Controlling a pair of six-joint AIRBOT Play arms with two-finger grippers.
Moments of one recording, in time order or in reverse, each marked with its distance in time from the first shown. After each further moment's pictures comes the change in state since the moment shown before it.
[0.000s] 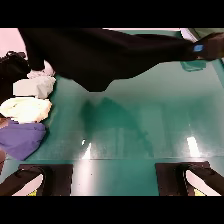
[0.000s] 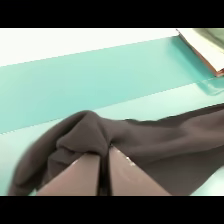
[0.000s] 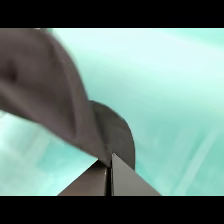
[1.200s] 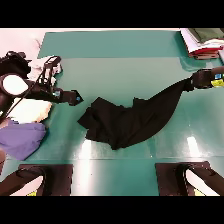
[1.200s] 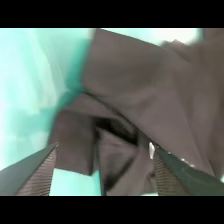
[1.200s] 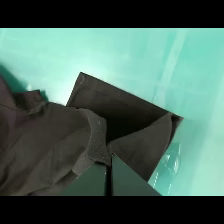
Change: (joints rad) left arm -0.061 -0.079 -0.797 -0.150 0.066 -0.002; right arm -0.035 0.016 -0.289 -0.224 0.061 0.085
